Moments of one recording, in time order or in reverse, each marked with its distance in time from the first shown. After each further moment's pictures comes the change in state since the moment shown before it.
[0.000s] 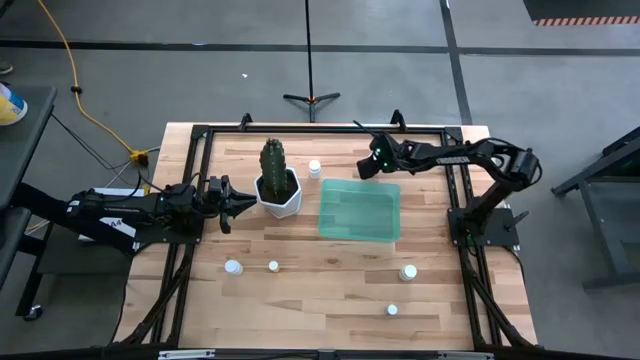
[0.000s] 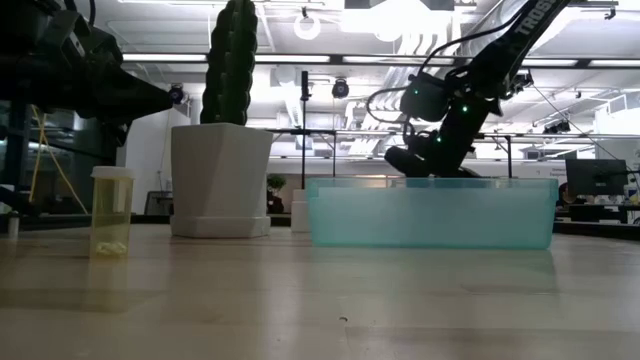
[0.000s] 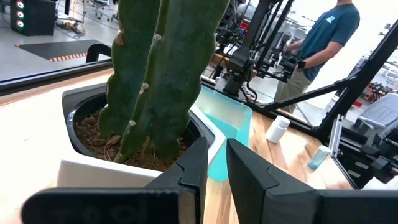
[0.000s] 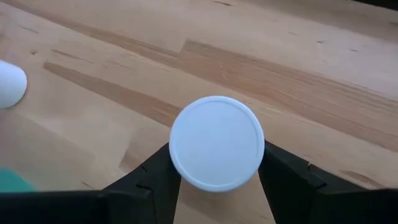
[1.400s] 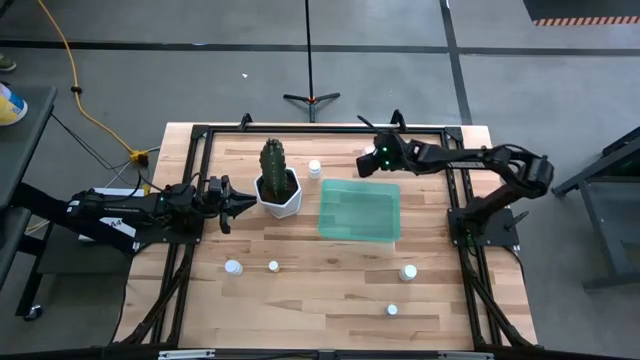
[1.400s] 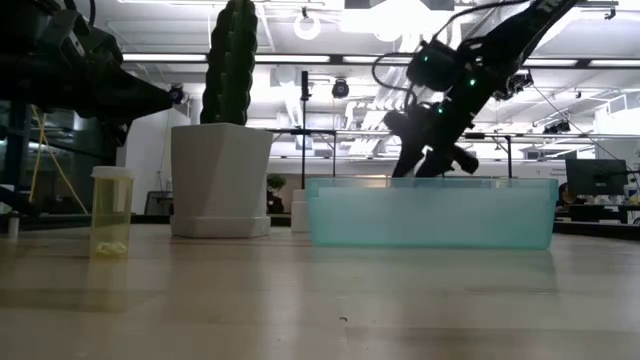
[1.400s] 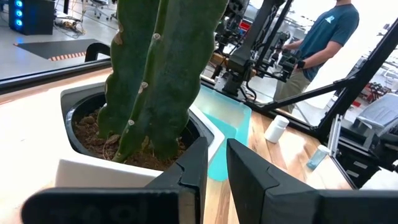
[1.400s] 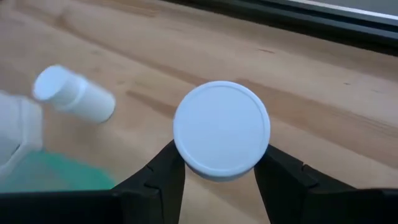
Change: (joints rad) left arm 0.000 0.000 0.000 0.000 0.004 -0.005; right arm 0.046 -0.170 -0.007 0.048 -0.024 -0.022
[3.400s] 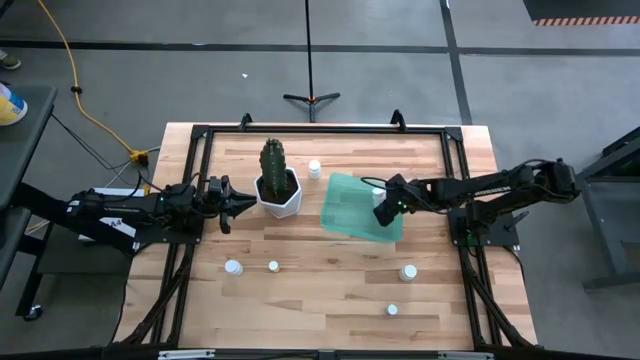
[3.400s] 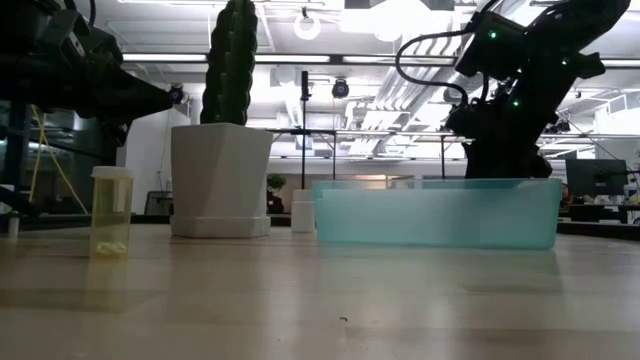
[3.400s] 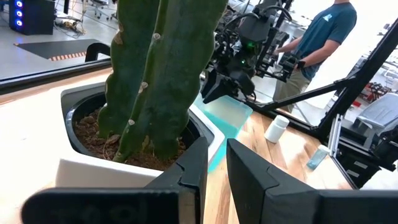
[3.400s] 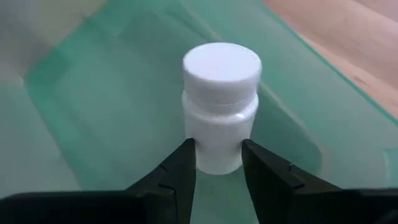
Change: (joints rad) left arm 0.000 0.000 0.000 -0.001 0.000 0.001; right arm 0.398 -0.224 -0.240 -0.211 0.083 0.204
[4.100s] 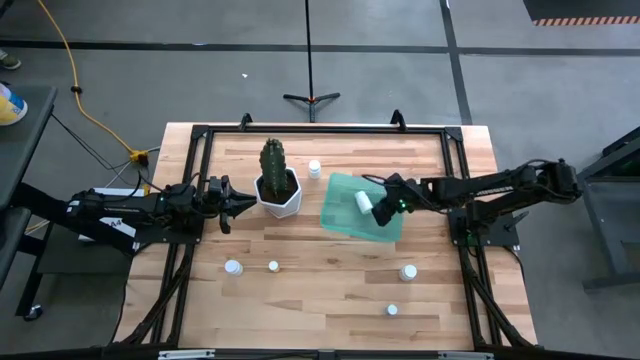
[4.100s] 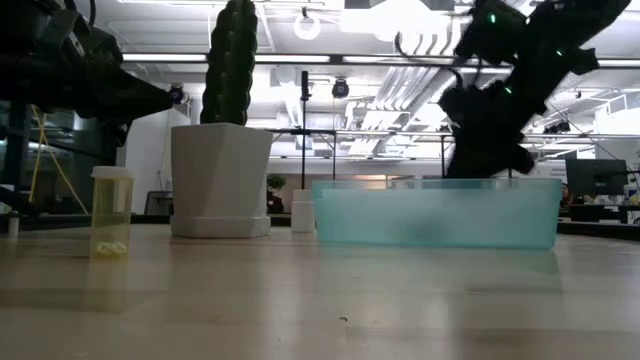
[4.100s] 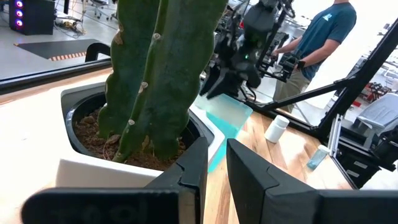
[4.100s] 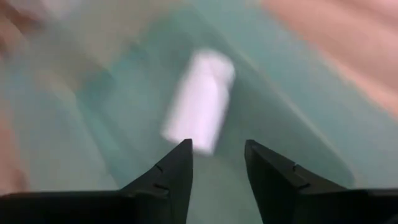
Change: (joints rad) left arm 0.000 0.000 0.000 0.000 0.000 0.000; right arm 0.000 -0.023 0.017 0.097 -0.012 -0.026
